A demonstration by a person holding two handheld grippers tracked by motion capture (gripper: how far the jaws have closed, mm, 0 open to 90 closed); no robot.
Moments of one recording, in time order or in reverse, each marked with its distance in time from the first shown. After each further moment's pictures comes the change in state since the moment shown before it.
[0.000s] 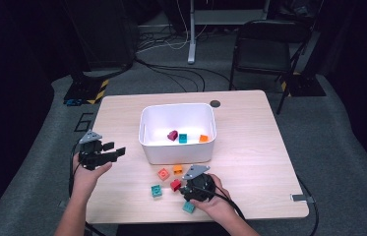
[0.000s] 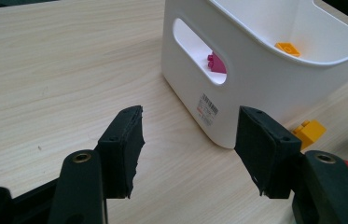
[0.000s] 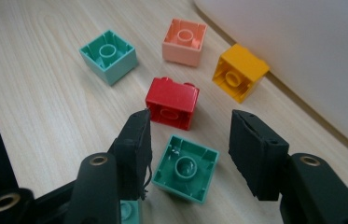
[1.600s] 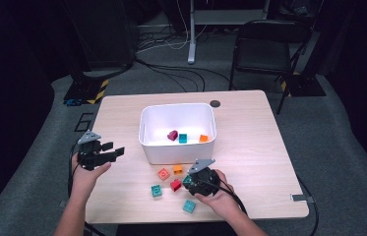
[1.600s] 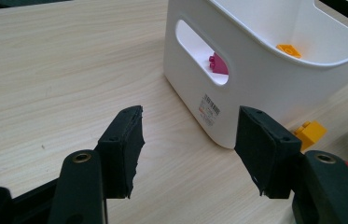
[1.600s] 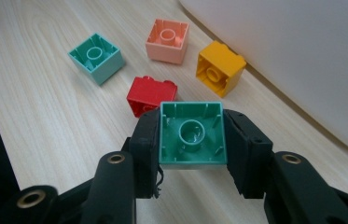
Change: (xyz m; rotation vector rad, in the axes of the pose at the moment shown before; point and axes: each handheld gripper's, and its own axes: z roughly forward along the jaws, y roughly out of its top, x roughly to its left) left arm 0.002 0.000 -0.002 -0.009 0.005 -0.002; right arm -0.018 0.004 -0.010 0.024 0.026 0.048
